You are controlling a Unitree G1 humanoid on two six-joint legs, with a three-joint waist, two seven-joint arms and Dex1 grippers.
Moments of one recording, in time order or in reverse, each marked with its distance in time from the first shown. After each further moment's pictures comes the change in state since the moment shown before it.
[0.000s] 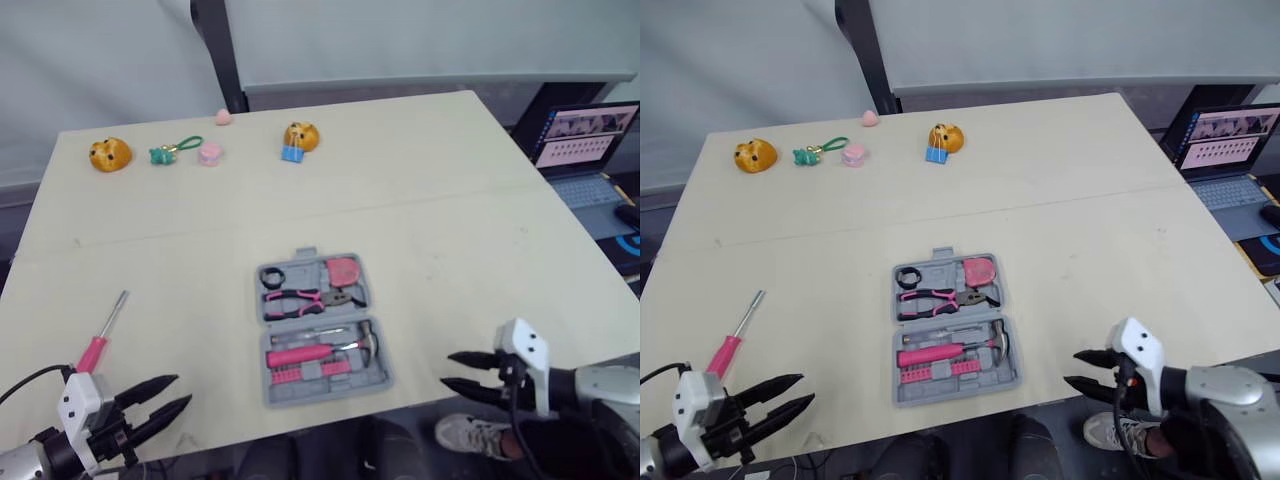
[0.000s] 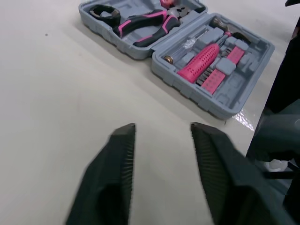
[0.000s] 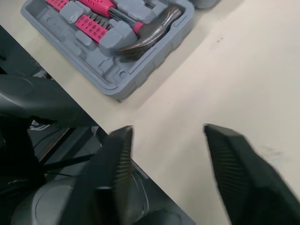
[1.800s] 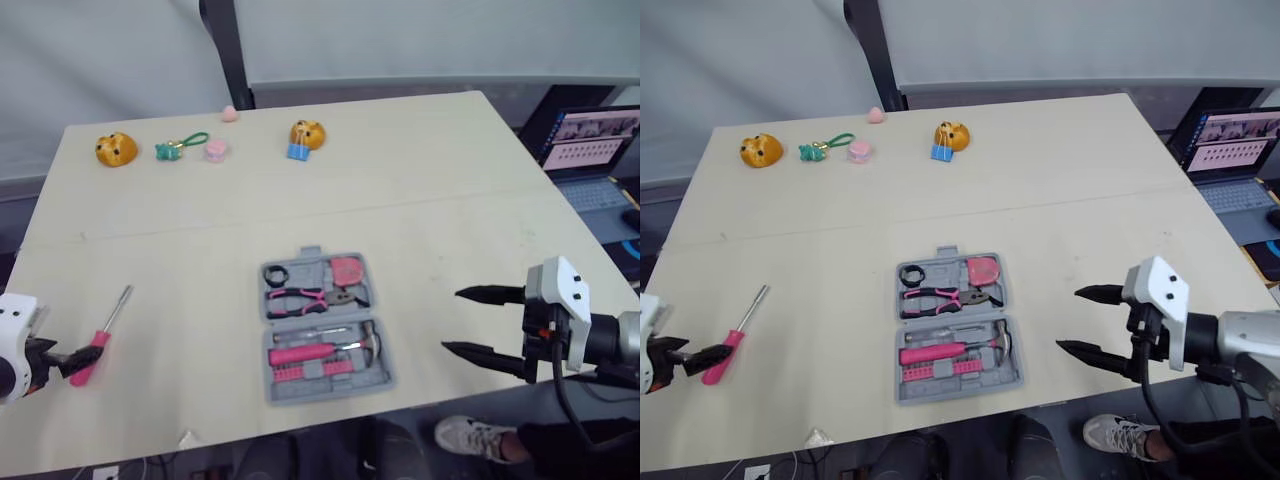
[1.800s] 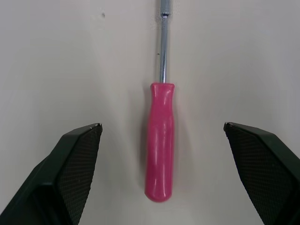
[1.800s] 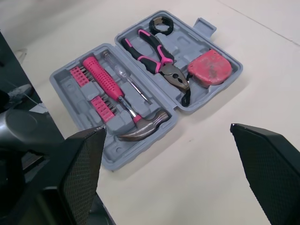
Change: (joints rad) left arm -0.447 0.409 0.056 0.282 0.128 0.783 0.410; right arm -0.174 -0.123 -0.164 -0.194 0.259 0.169 -0.069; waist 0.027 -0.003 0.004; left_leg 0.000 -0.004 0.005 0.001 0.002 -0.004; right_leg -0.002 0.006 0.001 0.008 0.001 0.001
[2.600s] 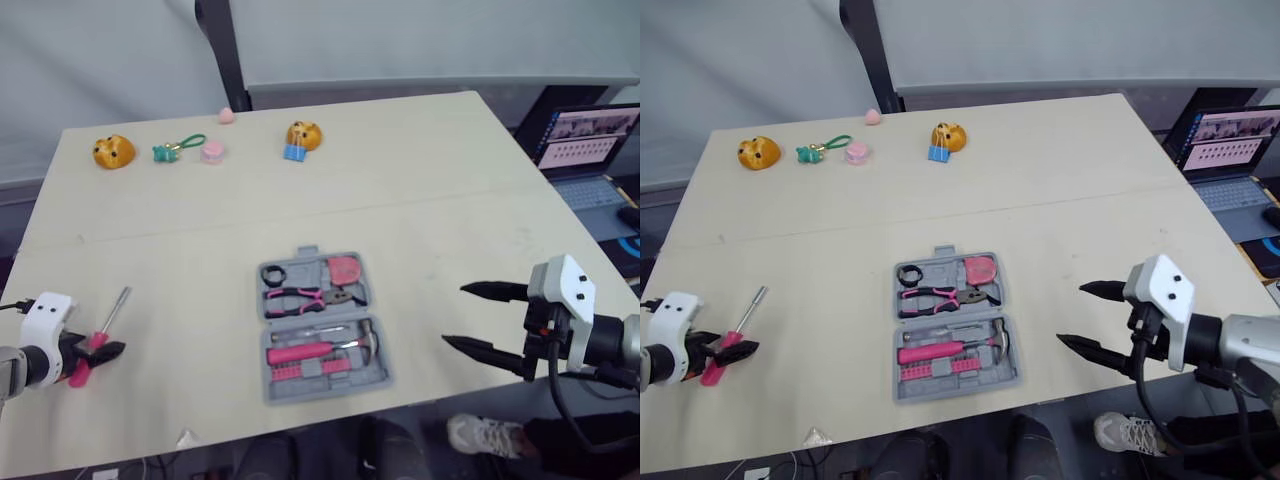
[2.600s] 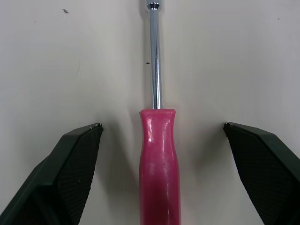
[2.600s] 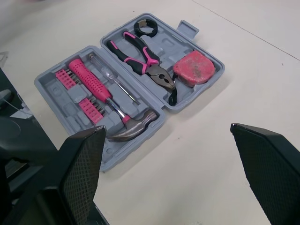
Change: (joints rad) left arm -0.155 -0.028 -0.196 0.265 0.110 -0.166 -0.069; right arm 0.028 0.005 -0.036 -0.044 0.023 0.020 -0.074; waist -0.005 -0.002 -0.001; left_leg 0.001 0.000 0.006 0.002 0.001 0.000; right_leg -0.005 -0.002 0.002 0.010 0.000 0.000
